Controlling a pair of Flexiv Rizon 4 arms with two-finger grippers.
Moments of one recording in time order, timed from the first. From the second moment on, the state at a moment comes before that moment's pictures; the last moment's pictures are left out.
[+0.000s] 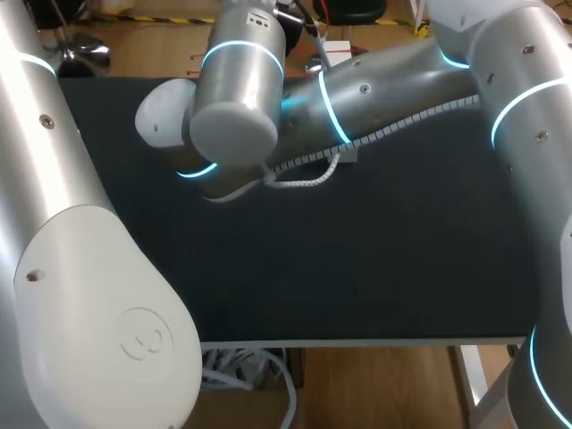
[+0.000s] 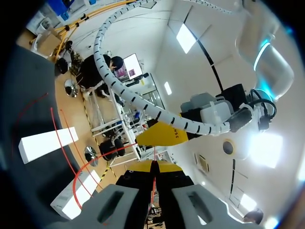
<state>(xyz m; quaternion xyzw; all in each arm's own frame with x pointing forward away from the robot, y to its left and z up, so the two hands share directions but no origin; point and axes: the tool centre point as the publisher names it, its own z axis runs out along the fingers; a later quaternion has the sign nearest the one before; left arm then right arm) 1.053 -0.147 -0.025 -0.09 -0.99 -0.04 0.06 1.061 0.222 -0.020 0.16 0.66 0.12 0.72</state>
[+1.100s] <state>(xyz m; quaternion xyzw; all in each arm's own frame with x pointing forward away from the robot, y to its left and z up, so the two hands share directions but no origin) 1.053 -0.147 -0.025 -0.09 -0.99 -0.04 0.06 1.063 0.231 -0.020 0.14 0.67 0.12 0.71</state>
